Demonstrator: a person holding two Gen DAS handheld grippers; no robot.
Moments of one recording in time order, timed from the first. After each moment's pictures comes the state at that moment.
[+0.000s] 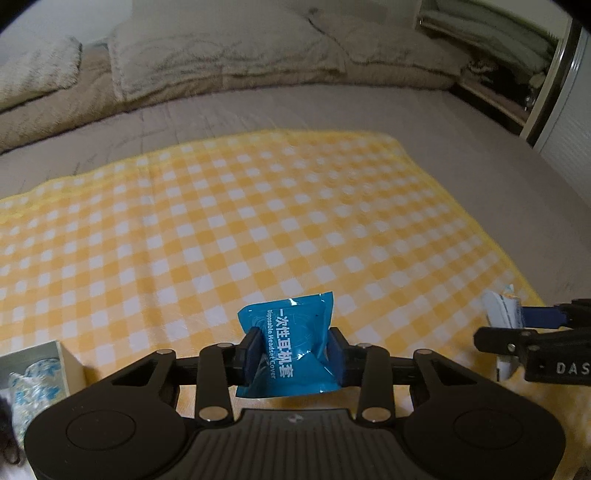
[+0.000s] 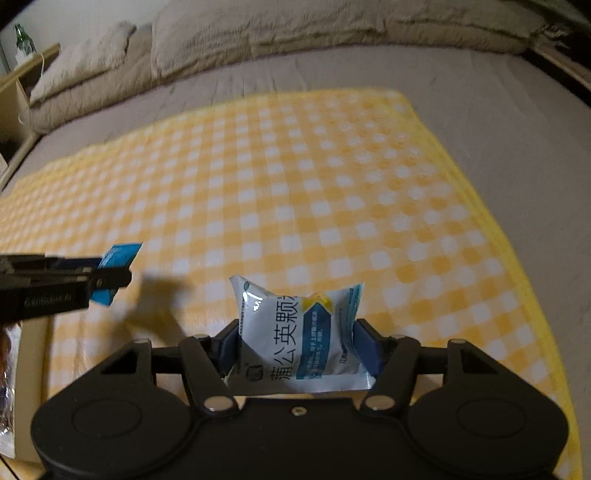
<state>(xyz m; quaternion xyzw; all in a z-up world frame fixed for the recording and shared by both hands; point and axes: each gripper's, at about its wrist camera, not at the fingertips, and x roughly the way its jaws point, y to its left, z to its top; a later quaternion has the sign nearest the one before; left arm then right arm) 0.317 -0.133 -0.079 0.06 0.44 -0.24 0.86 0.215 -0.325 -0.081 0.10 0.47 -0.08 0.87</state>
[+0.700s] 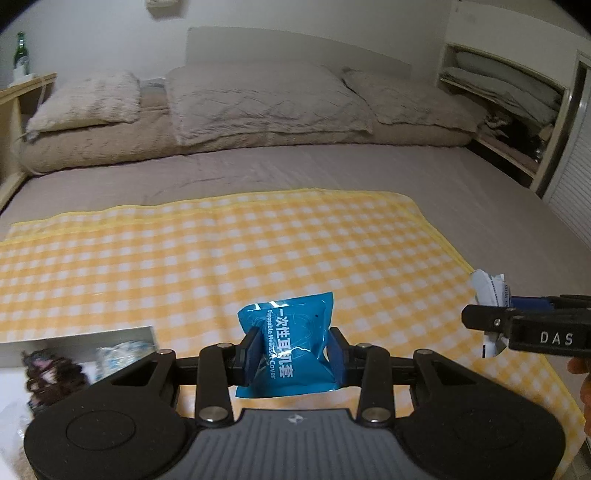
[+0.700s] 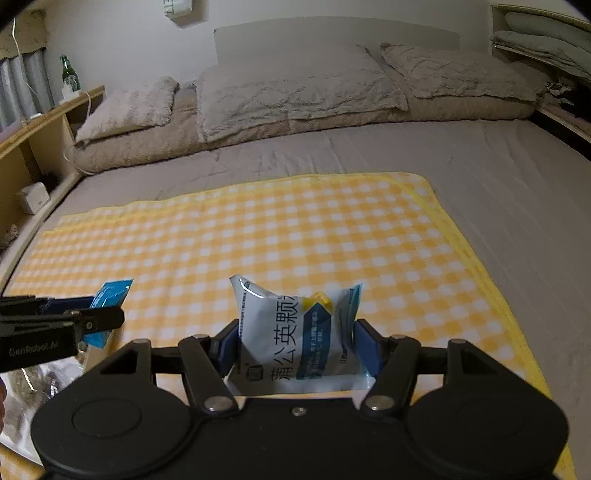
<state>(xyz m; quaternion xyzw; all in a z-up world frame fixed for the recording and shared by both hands) 0.252 -0.068 -0.012 0.03 0.38 -0.19 0.91 0.195 -0.290 -0.011 0.09 0.38 -0.05 0.92</state>
